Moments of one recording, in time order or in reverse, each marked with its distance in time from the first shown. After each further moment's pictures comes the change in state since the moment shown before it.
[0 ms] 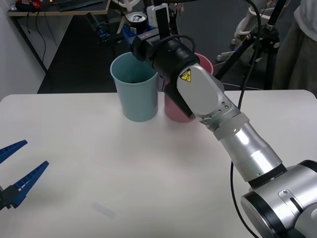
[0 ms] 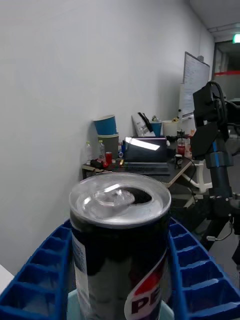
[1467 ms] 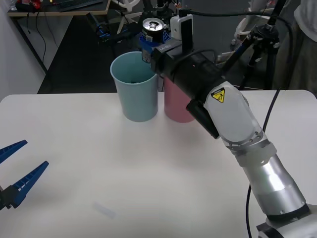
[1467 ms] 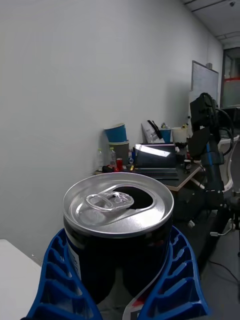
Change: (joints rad) right arm 0.259 -0.042 -0.051 -0.369 -0.002 -0.158 -0.007; left arm 0.000 0.000 0.000 0.000 0.000 0.000 0.000
